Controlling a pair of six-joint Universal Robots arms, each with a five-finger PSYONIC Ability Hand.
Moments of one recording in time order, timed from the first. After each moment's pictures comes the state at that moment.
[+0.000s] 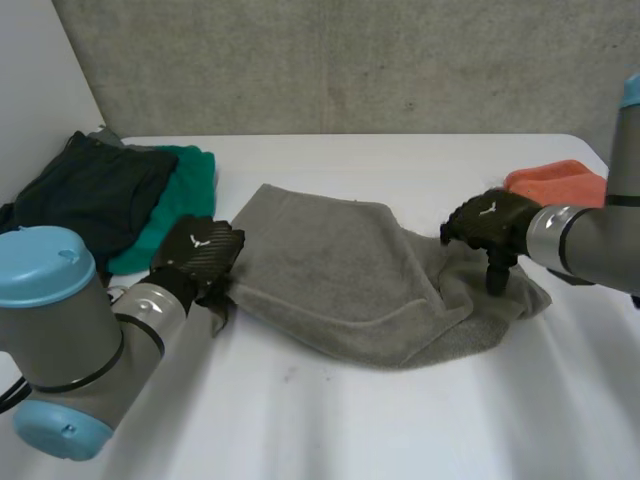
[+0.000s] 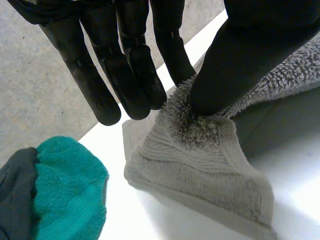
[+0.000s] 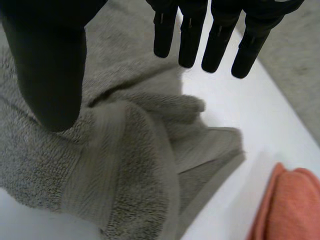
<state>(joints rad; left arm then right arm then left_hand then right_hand) 4.29 -1.88 -1.79 3.47 -1.48 3.56 1.83 -0.99 1.08 0.53 1.27 2.35 1.12 1.19 1.19 1.20 0.97 0.42 0.41 0.42 0.42 0.25</state>
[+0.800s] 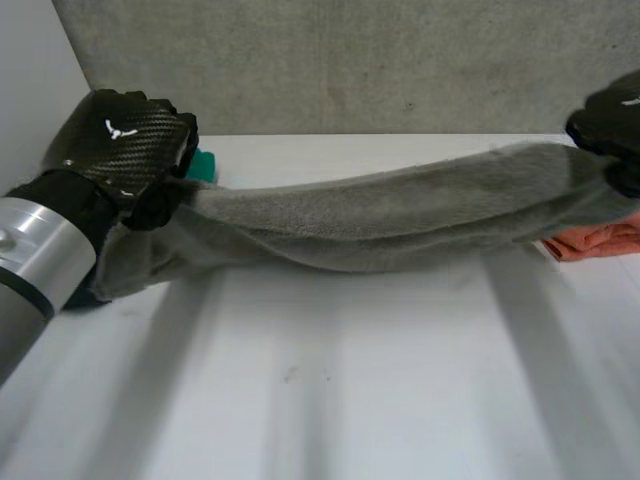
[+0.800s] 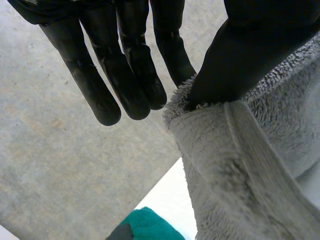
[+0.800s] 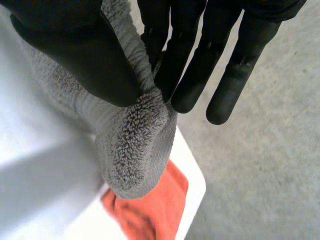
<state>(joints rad) 4.30 -1.45 -1.65 3.12 -1.46 3.57 1.69 -1.52 1.23 0.58 1.37 2.29 1.12 1.19 1.19 1.20 0.97 1.09 1.17 1.18 1.20 0.98</state>
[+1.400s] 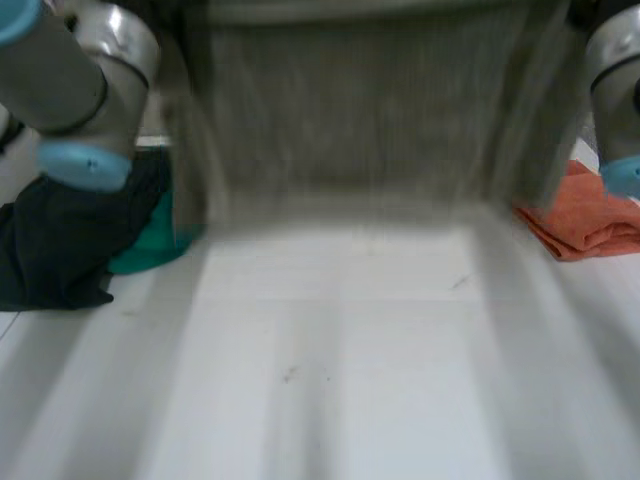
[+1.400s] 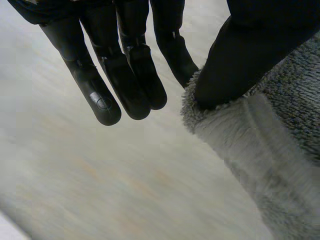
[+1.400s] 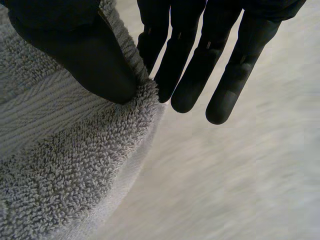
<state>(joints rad) 4.33 -2.20 -0.65 3.38 -1.52 3.79 1.84 -1.10 0.92 -0.36 1.57 2.38 1.12 1.19 1.19 1.20 0.97 1.09 1.17 1.19 1.20 0.98</state>
